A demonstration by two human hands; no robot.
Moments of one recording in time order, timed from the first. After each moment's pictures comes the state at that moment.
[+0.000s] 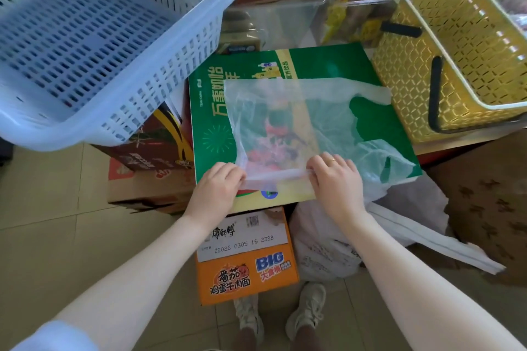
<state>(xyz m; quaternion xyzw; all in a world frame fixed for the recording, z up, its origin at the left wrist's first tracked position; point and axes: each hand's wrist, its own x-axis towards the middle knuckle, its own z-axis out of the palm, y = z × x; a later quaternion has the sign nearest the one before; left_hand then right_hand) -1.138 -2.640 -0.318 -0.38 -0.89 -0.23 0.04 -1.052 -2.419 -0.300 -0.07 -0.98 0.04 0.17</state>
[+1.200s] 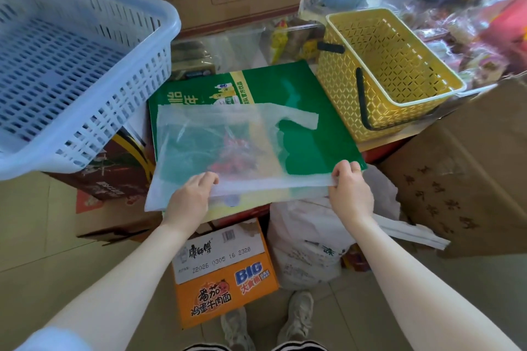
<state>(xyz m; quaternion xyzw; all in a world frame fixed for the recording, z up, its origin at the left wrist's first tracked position) -1.128 -2.617 -0.297 -0.35 -0.91 -0.23 0.00 -0.989 -2.359 -0.272 -0.36 -0.92 0.16 0.04</state>
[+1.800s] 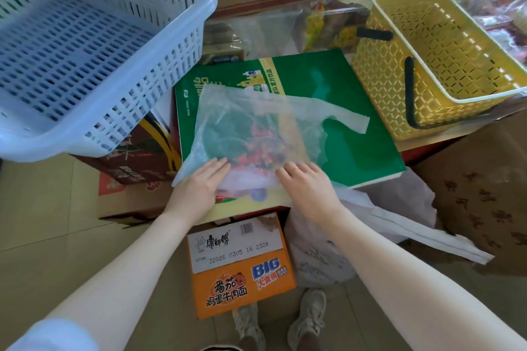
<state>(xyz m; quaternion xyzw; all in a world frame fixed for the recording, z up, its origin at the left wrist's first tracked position) -1.160 -2.650 -0.320 -0.37 -0.90 -0.19 -0.09 -1.058 -2.434 -0.295 0.07 -1.00 -0.05 0.05</state>
